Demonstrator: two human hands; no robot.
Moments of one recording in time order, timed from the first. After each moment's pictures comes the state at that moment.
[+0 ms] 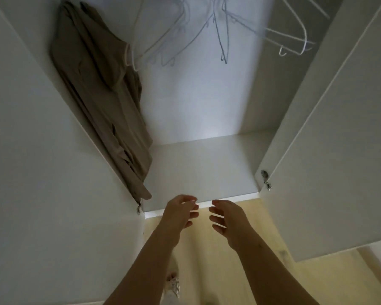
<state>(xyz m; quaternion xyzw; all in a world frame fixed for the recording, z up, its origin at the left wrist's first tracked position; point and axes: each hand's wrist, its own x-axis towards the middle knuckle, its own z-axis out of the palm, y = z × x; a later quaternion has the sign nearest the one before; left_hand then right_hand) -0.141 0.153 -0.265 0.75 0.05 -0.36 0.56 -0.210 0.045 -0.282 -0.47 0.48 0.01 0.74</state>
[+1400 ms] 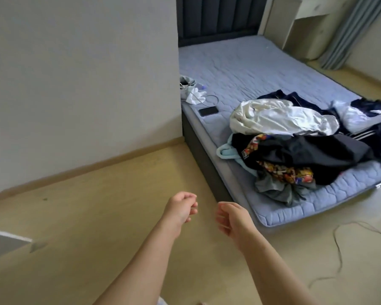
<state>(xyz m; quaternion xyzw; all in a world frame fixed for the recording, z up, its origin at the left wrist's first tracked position) -0.954 0.341 -0.289 0.51 -0.56 -0.65 0.04 -1.039 0.448 -0.314 0.09 0.69 -0.57 0.44</state>
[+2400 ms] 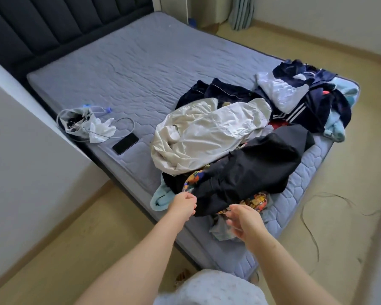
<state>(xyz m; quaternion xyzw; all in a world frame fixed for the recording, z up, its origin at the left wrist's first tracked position) -1.409 0.301 -0.362 0.42 -0.71 -0.53 -0.18 -1.424 0.455 -0.354 0.34 0.63 -0.61 0.33</state>
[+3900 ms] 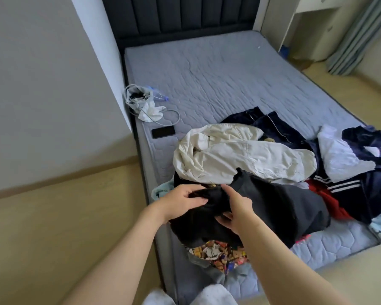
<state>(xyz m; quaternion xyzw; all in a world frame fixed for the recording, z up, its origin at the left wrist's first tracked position) -1.425 0.345 -0.279 0.26 -0.69 -0.67 -0.06 -1.546 0.452 -0.306 0.23 0.67 -0.54 0.45</state>
